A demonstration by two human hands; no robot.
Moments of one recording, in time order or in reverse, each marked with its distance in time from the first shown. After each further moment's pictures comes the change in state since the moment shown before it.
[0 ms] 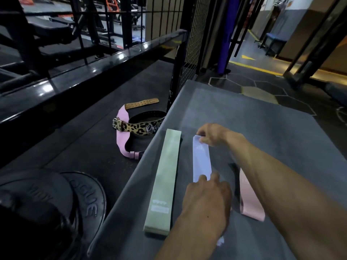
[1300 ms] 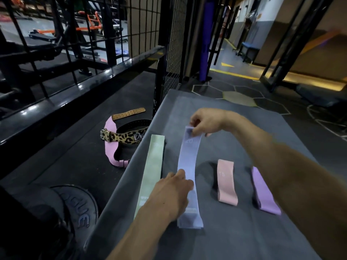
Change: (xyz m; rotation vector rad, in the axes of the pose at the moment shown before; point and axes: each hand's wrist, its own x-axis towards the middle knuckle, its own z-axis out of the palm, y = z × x) left_hand -0.017 -0.029 0.002 0.121 -0.140 -0.026; right_hand -0.086 -0.016 -0.085 0.177 -0.007 -0.018
